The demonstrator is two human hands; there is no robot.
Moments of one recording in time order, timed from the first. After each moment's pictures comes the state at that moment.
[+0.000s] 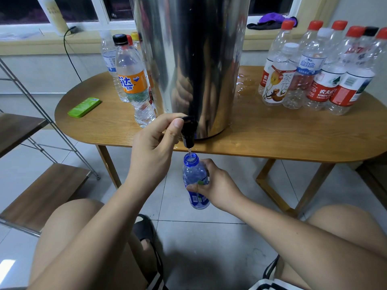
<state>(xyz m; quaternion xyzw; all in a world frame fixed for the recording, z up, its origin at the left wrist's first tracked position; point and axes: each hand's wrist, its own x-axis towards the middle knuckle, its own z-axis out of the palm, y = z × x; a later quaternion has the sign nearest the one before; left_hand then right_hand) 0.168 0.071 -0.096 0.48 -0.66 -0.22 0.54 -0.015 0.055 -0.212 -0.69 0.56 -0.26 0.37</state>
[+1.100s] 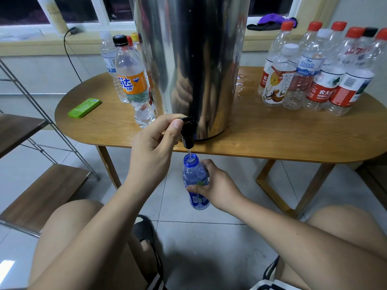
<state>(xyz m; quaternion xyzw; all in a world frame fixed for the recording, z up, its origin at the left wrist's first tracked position) 0.169 0.071 -0.096 0.48 -0.66 -0.22 0.53 -0.016 0.053 -0.215 -0.69 0.56 -0.26 0.38</state>
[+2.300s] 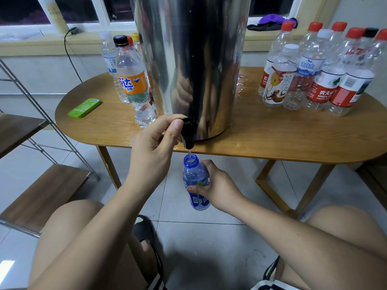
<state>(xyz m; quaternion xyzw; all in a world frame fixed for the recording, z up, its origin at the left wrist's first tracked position) 0.169 0.072 -0.095 0.48 -0.66 -0.22 0.53 -0.016 0.052 -0.219 -0.70 0.56 -0.27 0.37</state>
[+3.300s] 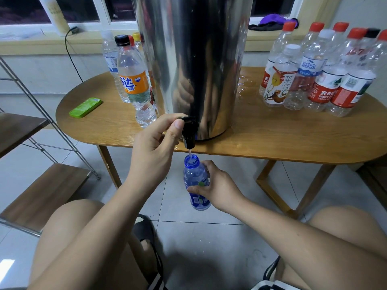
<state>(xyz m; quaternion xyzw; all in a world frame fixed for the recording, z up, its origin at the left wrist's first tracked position) 0.170 0.072 -0.095 0.48 -0.66 -0.23 0.53 -0.015 0.054 -0.216 -0.69 0.56 -0.26 0.38</state>
